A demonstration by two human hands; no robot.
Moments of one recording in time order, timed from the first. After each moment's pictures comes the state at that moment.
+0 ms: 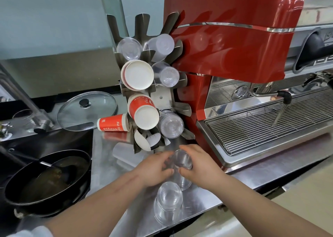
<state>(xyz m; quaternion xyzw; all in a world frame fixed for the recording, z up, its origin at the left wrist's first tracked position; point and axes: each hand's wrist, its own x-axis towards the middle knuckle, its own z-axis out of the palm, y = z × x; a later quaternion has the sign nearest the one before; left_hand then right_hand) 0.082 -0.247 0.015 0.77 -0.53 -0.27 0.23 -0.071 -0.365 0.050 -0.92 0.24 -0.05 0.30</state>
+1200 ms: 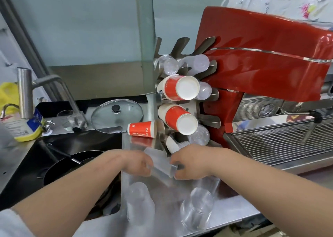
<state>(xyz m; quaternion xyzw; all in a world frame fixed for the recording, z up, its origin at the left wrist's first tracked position) 0.178 -0.147 0.103 0.80 -0.50 -0.33 -0.08 0.015 -0.290 0.153 -0.97 0.05 0.23 0.07</state>
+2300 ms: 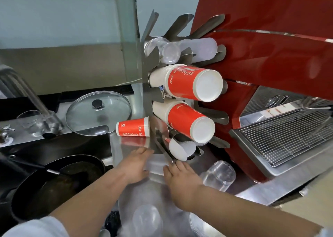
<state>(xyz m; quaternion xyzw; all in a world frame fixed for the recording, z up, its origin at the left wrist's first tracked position) 0.242 -0.172 -0.016 0.80 -0.56 -0.19 0.10 0.059 -0.255 0.032 -0.97 0.14 0.19 -0.06</state>
